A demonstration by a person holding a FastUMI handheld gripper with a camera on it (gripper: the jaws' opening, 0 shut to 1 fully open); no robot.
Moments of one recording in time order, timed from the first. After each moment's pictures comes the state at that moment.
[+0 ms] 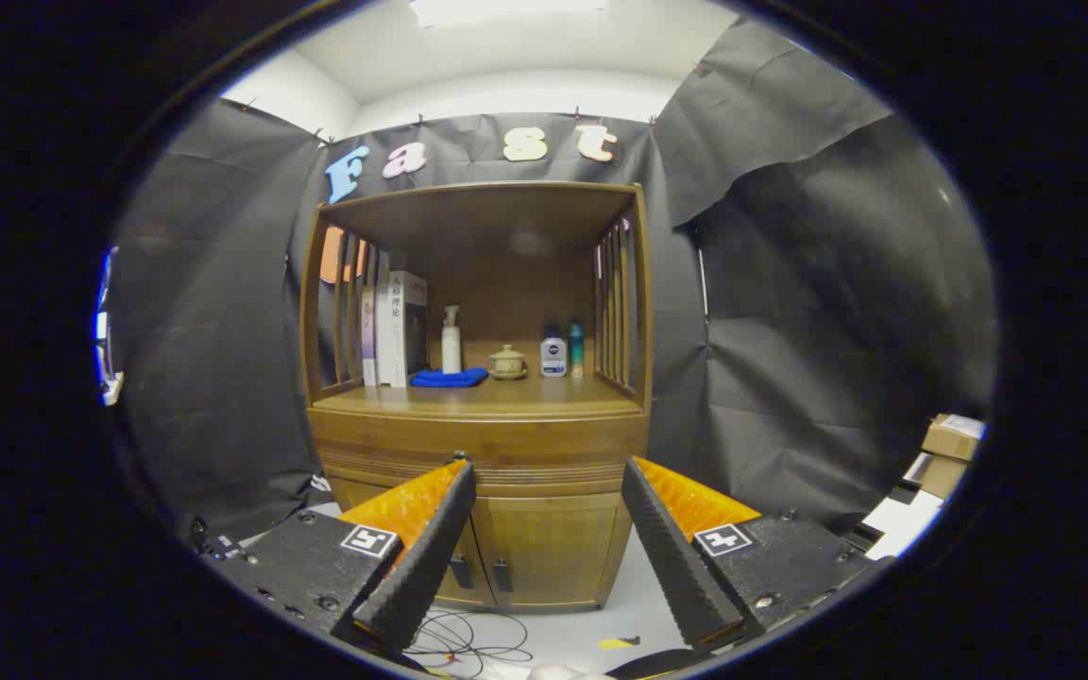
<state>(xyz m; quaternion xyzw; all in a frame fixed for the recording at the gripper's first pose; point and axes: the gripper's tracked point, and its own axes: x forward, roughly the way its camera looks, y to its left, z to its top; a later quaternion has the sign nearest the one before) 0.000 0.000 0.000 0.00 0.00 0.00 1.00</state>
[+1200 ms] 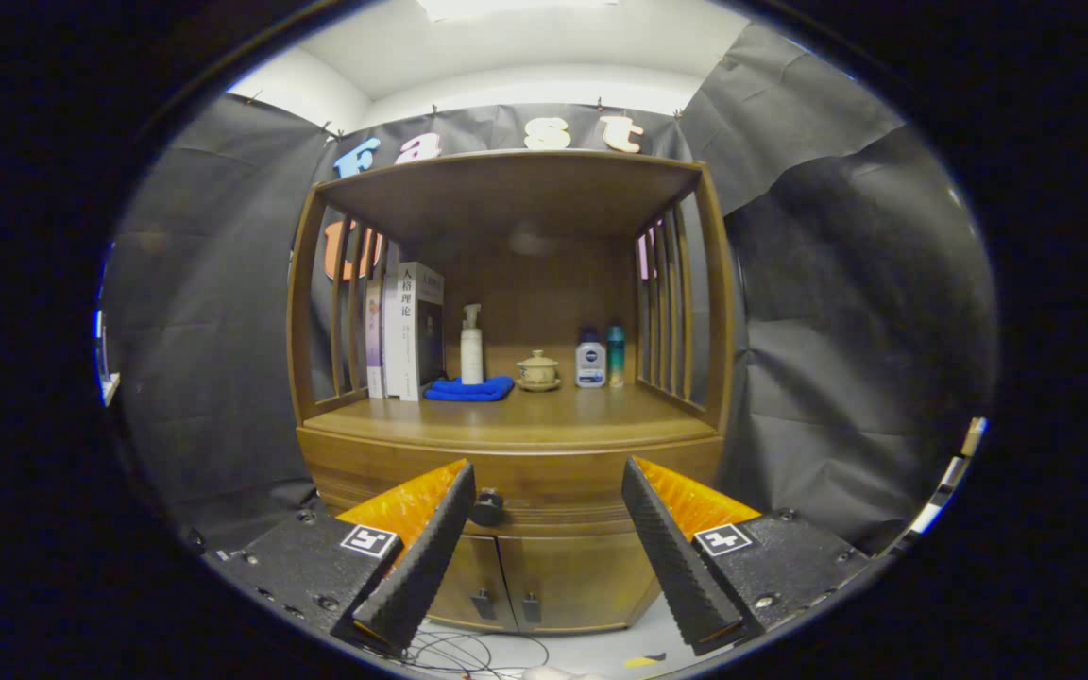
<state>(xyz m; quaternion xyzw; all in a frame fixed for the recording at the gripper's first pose) 0.126 0.059 0.002 -0.01 0.01 0.03 1.00</state>
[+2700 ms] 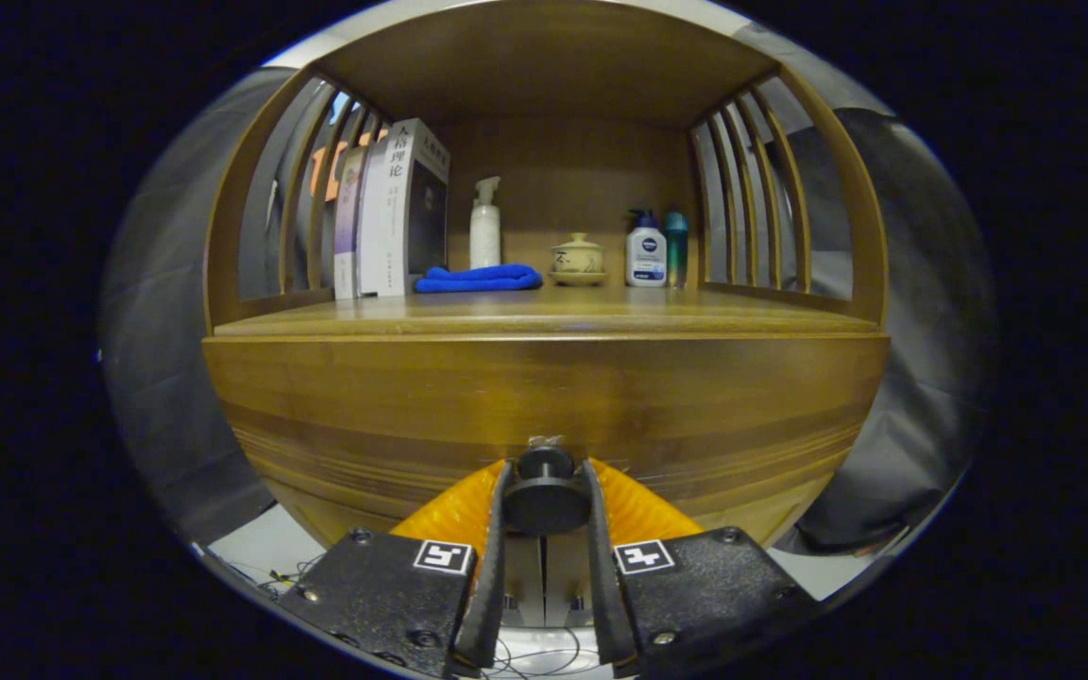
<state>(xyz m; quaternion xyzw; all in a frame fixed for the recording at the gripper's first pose) 0.261 0.114 -0.120 -0.03 0.10 0.02 0.99</state>
